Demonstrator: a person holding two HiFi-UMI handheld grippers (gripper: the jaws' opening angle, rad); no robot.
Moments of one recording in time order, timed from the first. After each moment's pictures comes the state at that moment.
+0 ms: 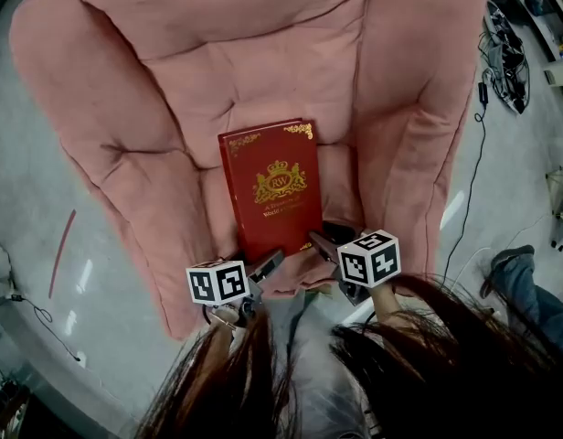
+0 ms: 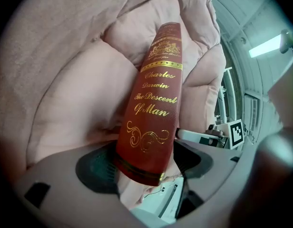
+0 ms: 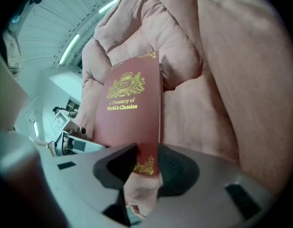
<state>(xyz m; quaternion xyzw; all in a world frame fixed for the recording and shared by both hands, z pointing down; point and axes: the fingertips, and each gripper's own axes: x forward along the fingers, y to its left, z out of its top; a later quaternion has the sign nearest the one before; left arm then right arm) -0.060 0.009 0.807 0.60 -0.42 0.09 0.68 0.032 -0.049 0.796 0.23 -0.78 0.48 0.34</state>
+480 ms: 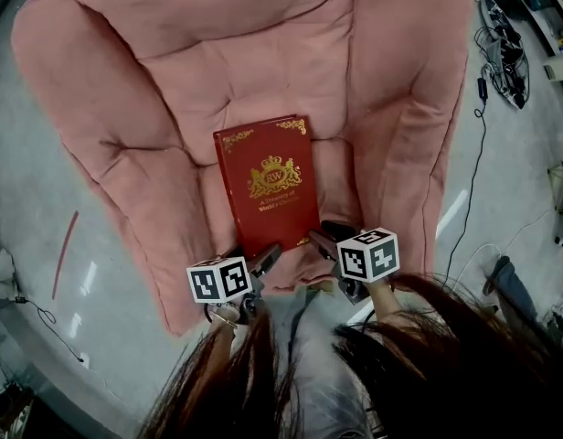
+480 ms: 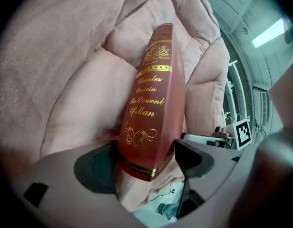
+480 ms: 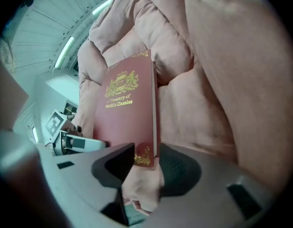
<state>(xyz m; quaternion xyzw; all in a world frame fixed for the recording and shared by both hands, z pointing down) -0.064 0.012 0.813 0.59 -0.46 0.12 0.66 0.046 -0.040 0.805 0.24 -0.76 0.50 0.35</state>
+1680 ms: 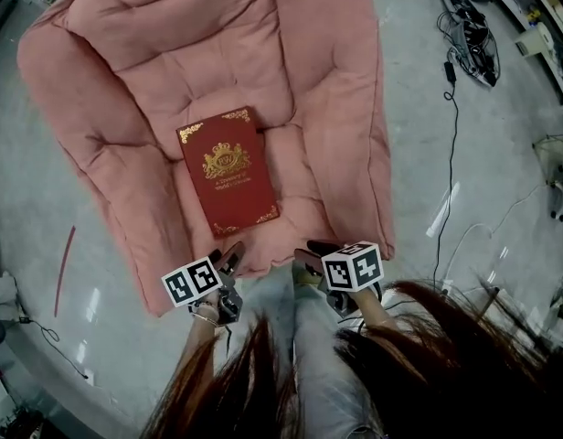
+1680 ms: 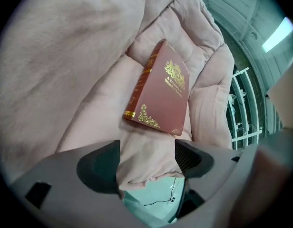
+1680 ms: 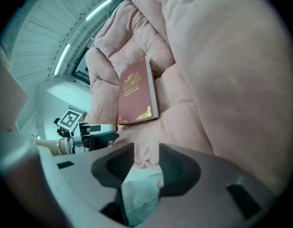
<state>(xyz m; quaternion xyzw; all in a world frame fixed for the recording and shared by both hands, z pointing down) -0.053 0.065 0.797 0.52 -0.53 0.11 0.66 0.120 0.045 0.765 0.24 -0.74 0.54 0.33</state>
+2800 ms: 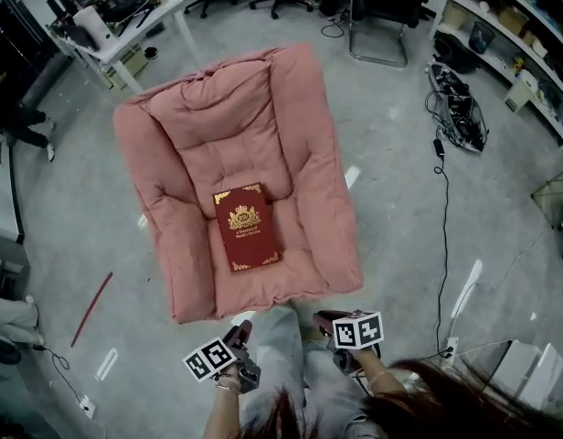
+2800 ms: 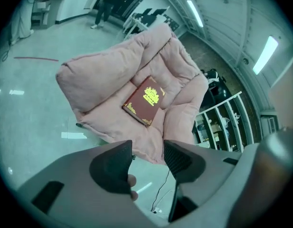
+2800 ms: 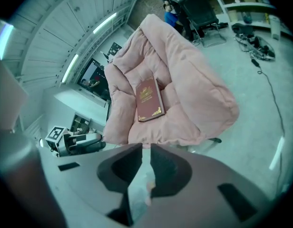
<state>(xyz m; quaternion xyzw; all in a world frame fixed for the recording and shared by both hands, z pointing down) -0.001 0.180 0.635 0.50 -0.61 -0.02 0.61 0.195 0.128 0.650 0.27 -0.76 0.53 0.26</state>
